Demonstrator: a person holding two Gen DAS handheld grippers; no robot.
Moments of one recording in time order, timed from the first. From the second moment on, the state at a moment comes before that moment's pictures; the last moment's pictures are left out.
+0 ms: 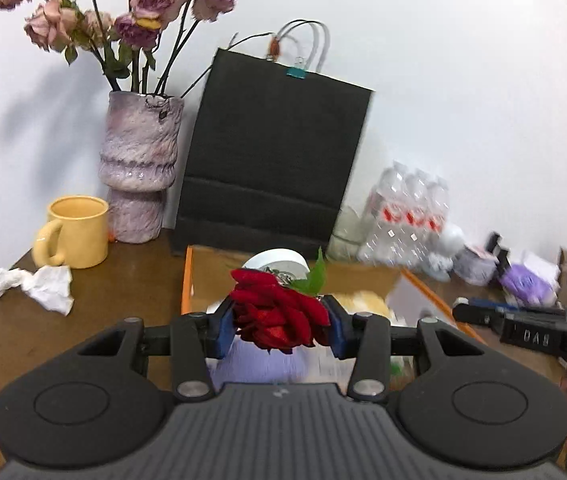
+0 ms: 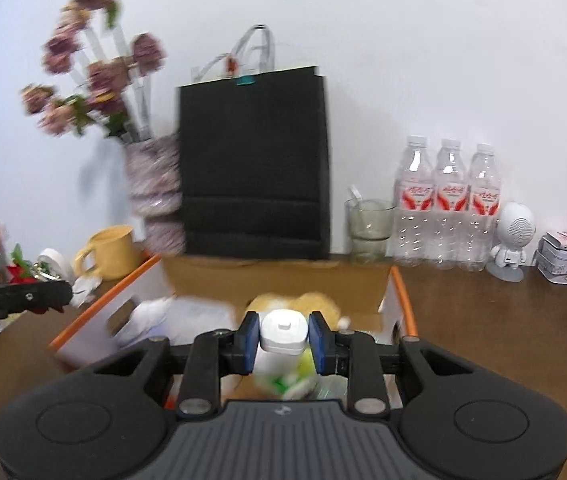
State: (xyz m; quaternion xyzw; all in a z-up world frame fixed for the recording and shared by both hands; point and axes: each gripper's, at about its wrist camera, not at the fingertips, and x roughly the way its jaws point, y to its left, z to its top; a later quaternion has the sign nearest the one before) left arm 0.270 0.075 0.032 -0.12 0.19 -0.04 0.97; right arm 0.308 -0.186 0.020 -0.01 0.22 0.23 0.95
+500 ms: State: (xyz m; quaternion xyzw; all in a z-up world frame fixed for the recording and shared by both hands) left arm 0.362 0.067 -0.011 -0.11 0.27 -0.01 0.96; right arm 0.408 -0.166 -0.015 -0.03 0.28 0.21 0.94
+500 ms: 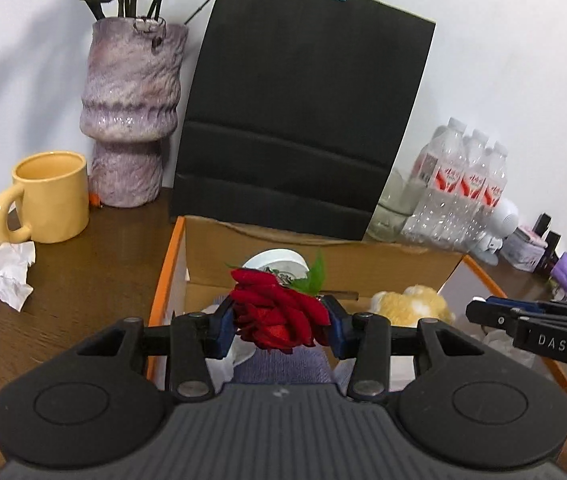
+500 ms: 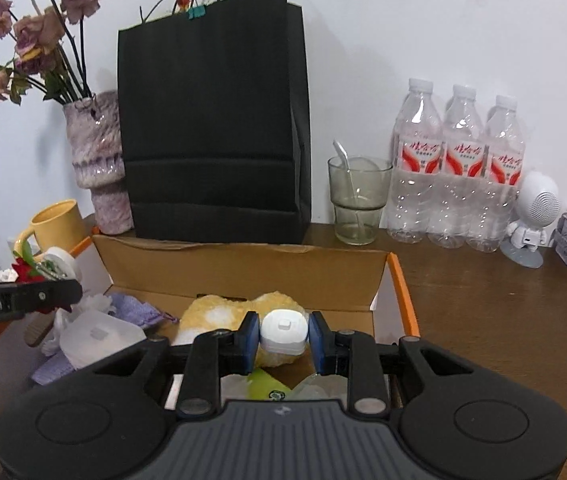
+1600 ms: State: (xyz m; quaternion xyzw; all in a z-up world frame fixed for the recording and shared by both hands) left arm 0.337 0.055 0.012 -0.08 0.23 -0.01 0.97; right arm 0.387 -0.168 0.004 -0.04 0.27 0.22 0.93
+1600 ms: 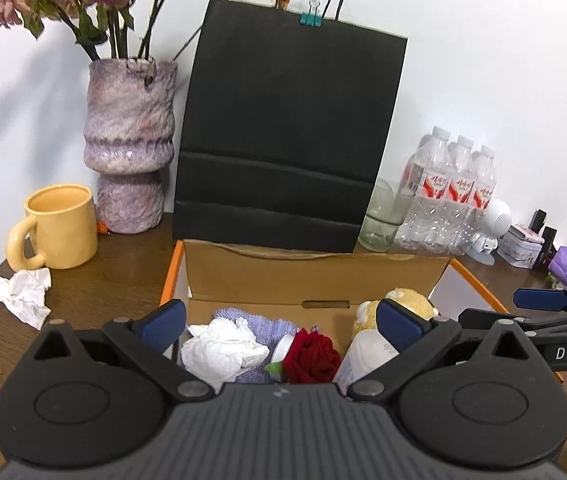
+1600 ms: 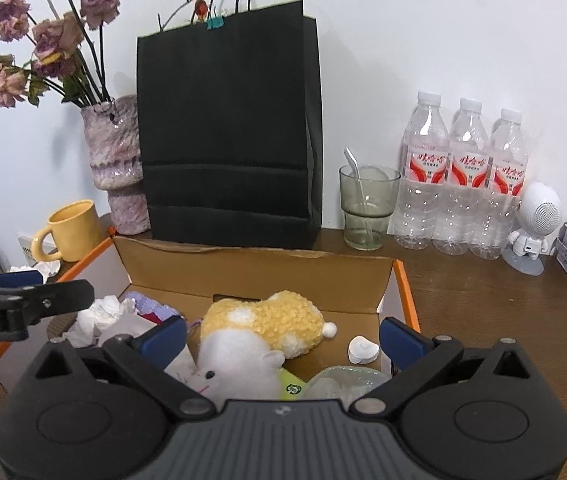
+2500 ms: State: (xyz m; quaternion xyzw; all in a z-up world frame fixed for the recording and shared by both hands) left arm 0.239 0.053 -0.052 -0.04 0.30 -0.02 0.95; right arm 0.267 -0.193 -0.066 -0.07 0.32 0.21 0.92
